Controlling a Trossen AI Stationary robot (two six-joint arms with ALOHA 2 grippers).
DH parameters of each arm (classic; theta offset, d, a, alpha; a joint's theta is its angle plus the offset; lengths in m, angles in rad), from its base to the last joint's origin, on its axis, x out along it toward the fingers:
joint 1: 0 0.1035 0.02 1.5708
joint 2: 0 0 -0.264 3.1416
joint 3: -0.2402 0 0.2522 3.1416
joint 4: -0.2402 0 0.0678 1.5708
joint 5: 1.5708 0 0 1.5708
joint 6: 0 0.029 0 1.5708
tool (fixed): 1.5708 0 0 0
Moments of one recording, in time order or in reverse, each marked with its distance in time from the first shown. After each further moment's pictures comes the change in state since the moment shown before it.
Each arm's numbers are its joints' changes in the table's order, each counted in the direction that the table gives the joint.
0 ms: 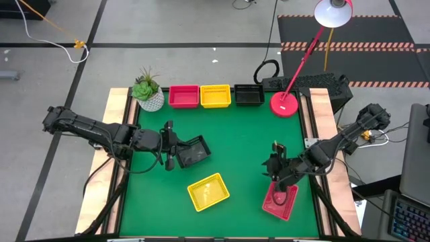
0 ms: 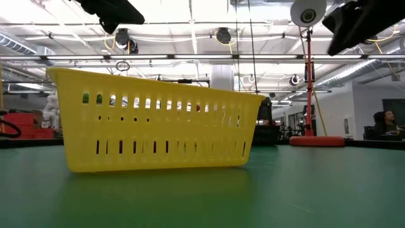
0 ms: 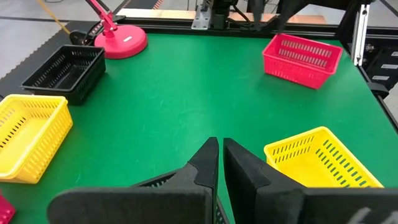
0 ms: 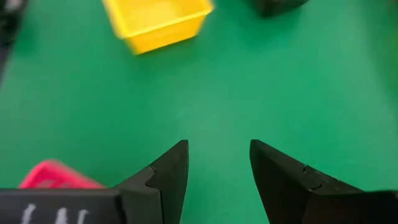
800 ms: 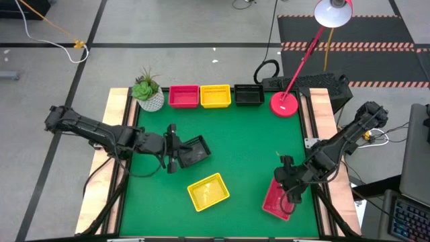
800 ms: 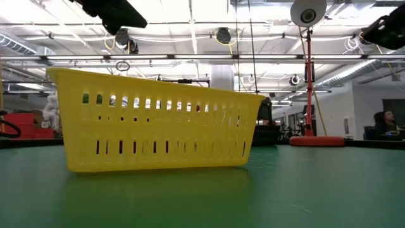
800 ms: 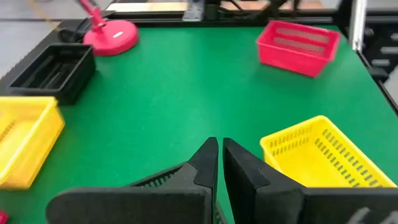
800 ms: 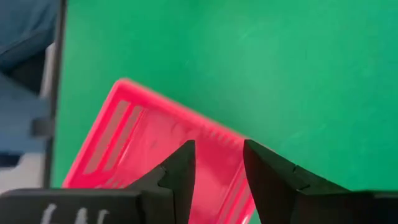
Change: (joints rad) left arm -0.024 -0.062 -0.011 0.019 0.001 0.033; right arm 0.123 0.000 0.000 -0.132 -0.235 0.256
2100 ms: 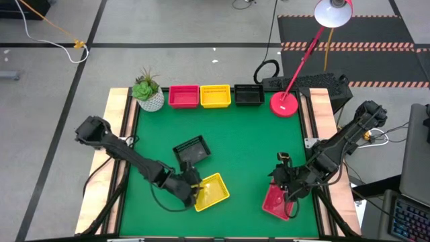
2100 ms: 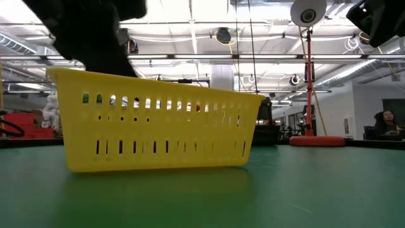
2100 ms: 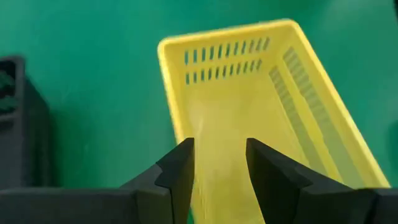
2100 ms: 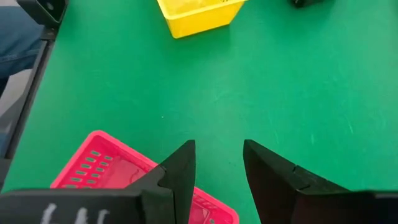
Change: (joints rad) left arm -0.261 -0.579 -0.132 0.083 -0.079 -0.486; right arm 0.042 0.000 -0.001 0.097 0.260 -0.132
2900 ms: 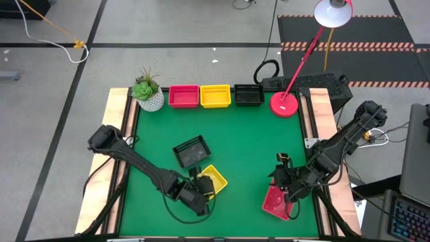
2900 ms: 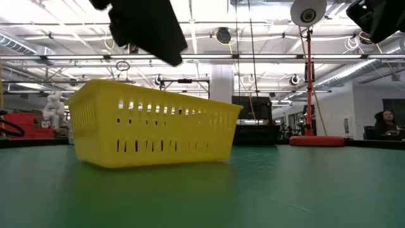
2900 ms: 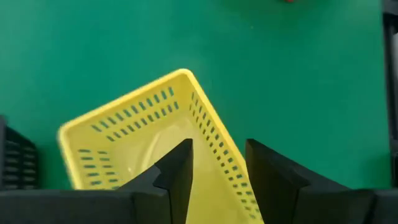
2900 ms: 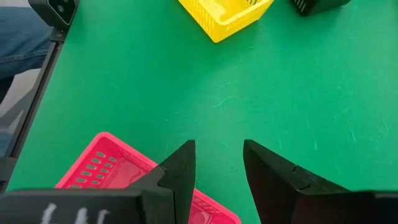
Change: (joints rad) left arm -0.024 -0.195 -0.420 -0.330 -0.035 -0.044; right arm 0.005 0.000 0.000 0.021 0.000 -0.030
